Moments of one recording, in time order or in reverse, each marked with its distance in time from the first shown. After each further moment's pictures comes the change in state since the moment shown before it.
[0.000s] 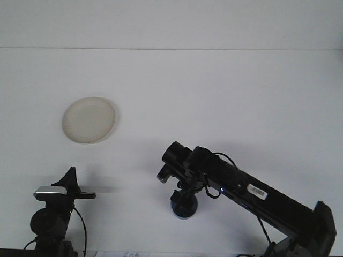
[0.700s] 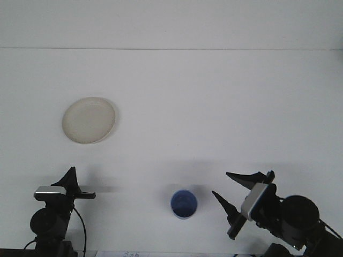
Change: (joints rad) left arm 0.000 0.000 0.000 0.000 0.000 -0.040; right arm -0.088 -1.108 -0.576 0.602 -0.001 -0.008
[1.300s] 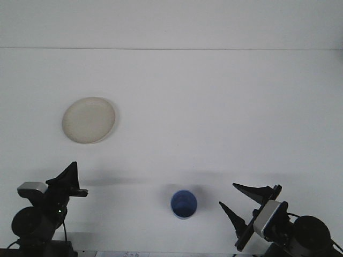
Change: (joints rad) left arm -0.006 0.162 0.338 -0.164 0.211 -0.396; right arm 0.000 -0.205 -0.145 0.021 0.003 0.033
